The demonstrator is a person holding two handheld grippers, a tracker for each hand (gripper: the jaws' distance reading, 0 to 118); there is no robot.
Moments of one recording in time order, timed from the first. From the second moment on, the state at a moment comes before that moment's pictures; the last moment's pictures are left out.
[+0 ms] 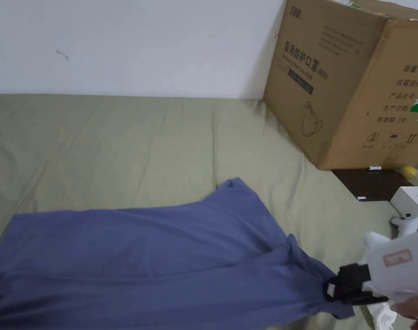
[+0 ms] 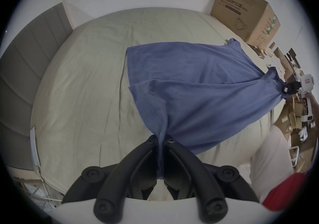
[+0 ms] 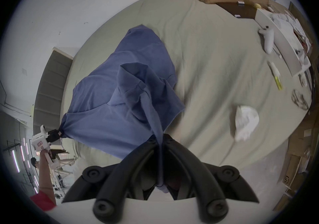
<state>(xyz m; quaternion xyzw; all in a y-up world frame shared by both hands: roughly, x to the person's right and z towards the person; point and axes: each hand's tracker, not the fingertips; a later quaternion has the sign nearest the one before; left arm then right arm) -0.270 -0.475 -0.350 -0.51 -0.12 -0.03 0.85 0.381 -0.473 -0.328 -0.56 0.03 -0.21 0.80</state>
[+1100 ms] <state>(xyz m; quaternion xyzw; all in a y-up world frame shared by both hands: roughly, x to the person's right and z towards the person) -0.211 -0.394 -0.291 -0.22 -0.14 0.03 0.97 0.198 -0.402 -0.254 -0.20 0.12 -0.05 0.97</state>
